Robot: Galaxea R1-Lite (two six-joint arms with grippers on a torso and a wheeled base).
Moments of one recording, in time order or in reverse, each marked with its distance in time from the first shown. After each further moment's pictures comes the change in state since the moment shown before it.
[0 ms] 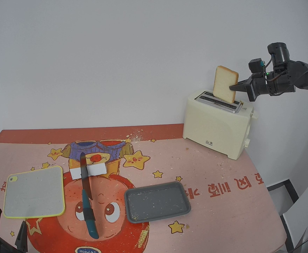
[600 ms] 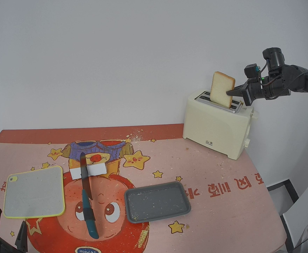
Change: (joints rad) left arm 0.001 0.000 0.000 0.000 0.000 0.000; right arm 0.002 0.042 -0.012 0.000 0.000 -0.013
